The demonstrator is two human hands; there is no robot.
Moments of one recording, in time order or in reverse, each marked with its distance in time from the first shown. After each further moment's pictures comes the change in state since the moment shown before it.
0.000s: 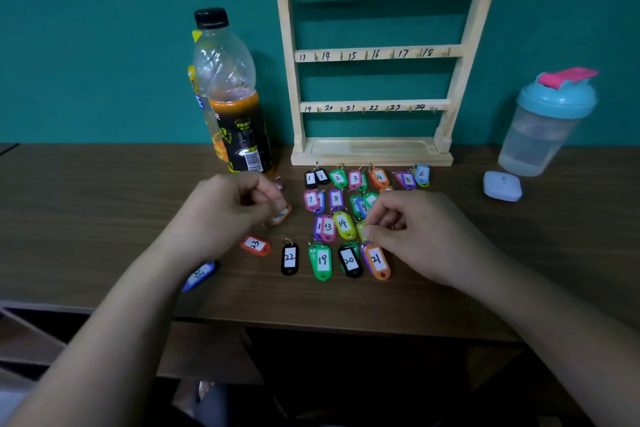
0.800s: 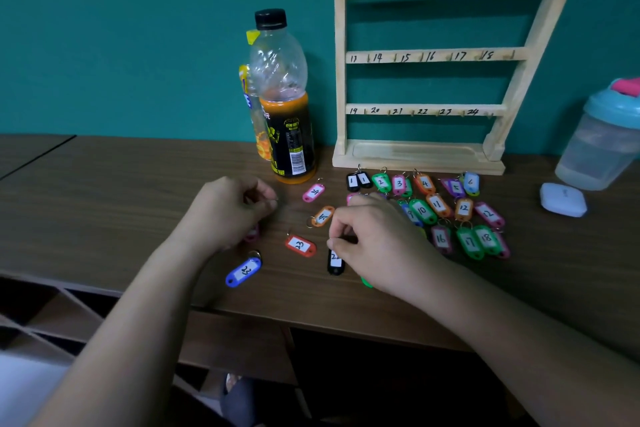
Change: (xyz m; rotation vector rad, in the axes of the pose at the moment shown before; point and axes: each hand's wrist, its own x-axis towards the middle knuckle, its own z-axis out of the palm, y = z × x) left_hand 0.002 -0.056 -0.026 0.119 0.104 -0.204; right_hand 0.038 -0.061 0.079 -0.179 -0.014 -0.236
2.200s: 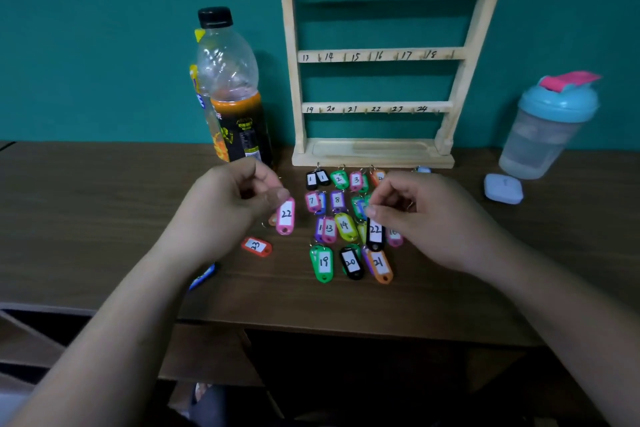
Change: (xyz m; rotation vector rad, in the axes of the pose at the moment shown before) left_hand -0.025 0.068 0.013 -0.303 -0.049 0.208; right_hand -0.046 0.059 -0.087 0.280 0.040 0.158
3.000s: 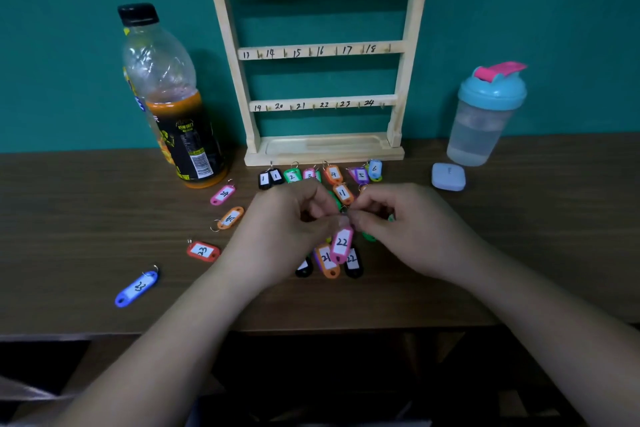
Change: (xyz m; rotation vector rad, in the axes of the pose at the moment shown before) left_hand -0.001 0.061 0.105 -0.036 -0.167 0.101; right_hand -0.028 0.035 -0.017 -0.052 0.049 0.064
